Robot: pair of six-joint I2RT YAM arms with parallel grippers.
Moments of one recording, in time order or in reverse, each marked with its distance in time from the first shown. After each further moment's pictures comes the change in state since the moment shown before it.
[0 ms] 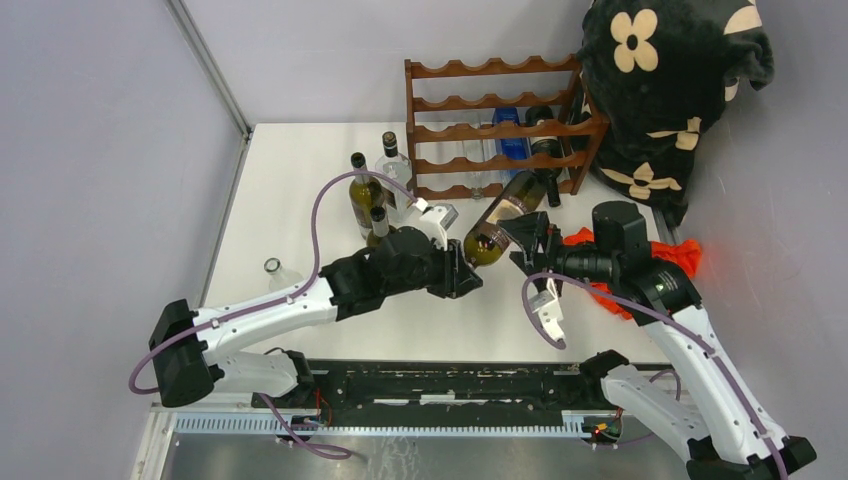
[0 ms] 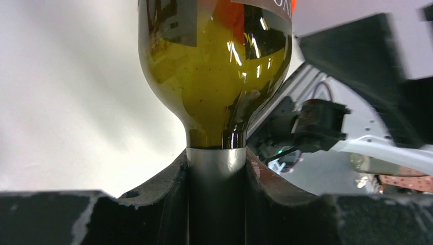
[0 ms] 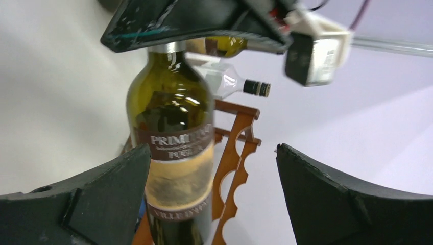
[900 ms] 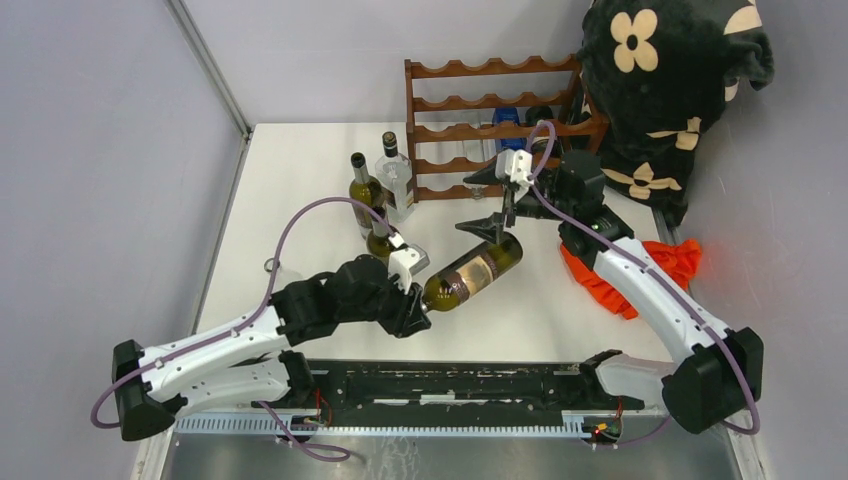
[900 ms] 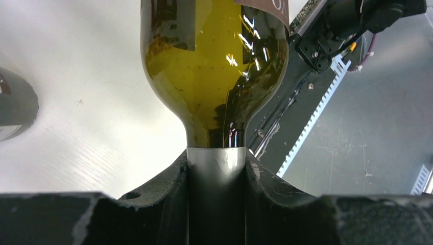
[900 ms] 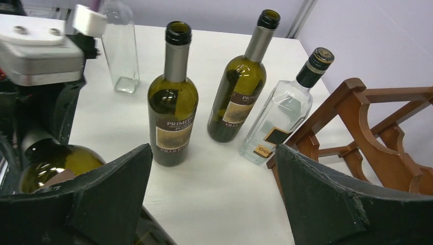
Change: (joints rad) left arm 0.006 -0.314 -0.186 -0.343 0.113 0.310; right arm 0.003 0.363 0.008 0.817 -0.180 1.600
